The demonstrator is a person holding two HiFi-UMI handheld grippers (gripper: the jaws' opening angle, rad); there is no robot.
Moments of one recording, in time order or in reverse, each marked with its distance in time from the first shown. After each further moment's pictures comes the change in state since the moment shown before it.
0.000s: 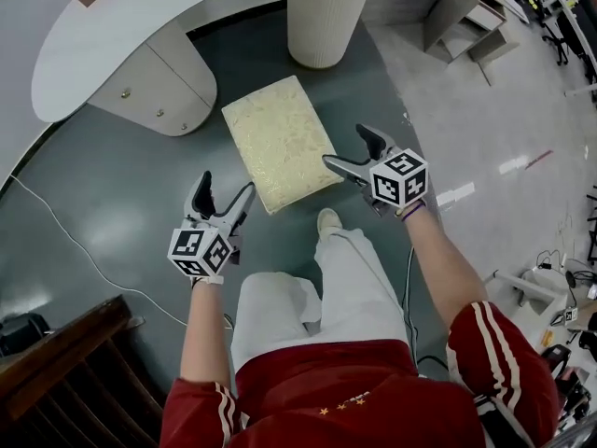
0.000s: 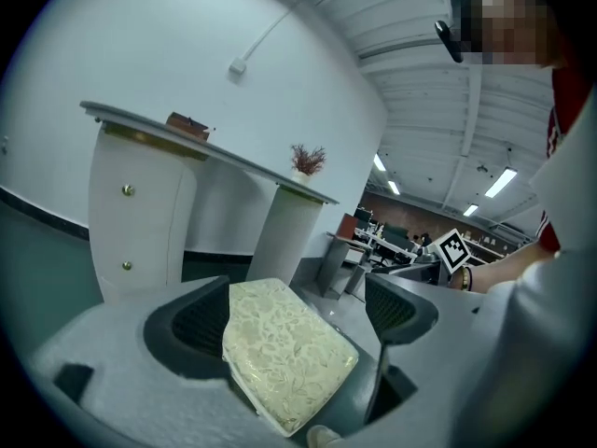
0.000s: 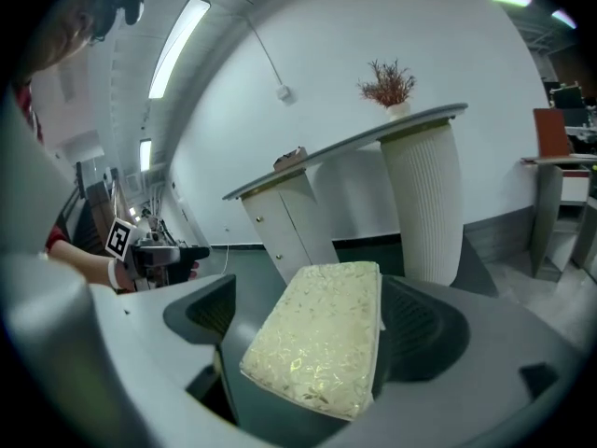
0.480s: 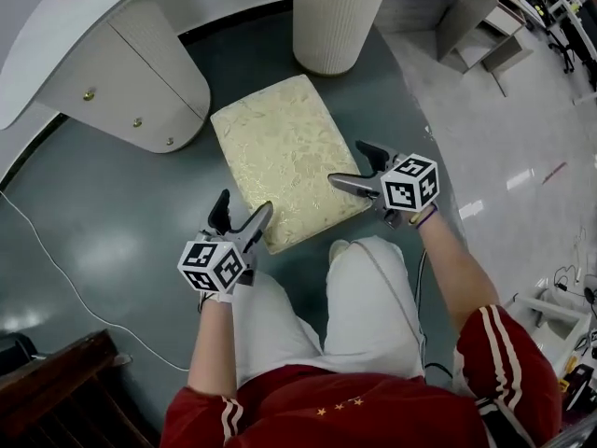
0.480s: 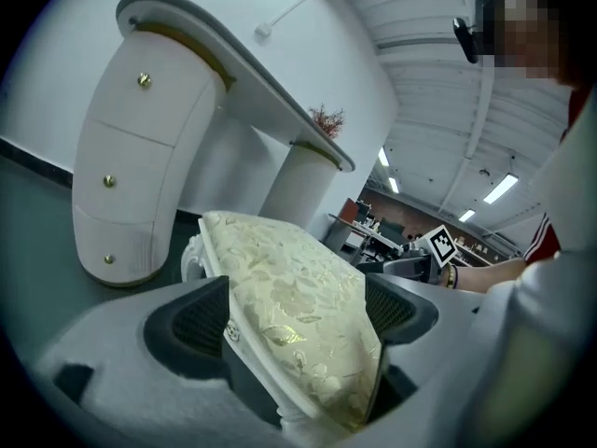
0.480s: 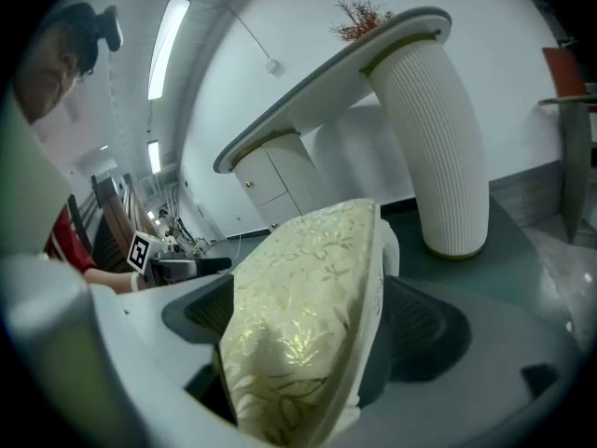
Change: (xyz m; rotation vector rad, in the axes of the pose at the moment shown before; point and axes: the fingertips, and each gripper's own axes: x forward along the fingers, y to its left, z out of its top) left arm 0.100 0.078 -0.159 -0.086 0.071 -0.059; right arm 0.120 -0.073 -0.125 0.056 0.072 0.137
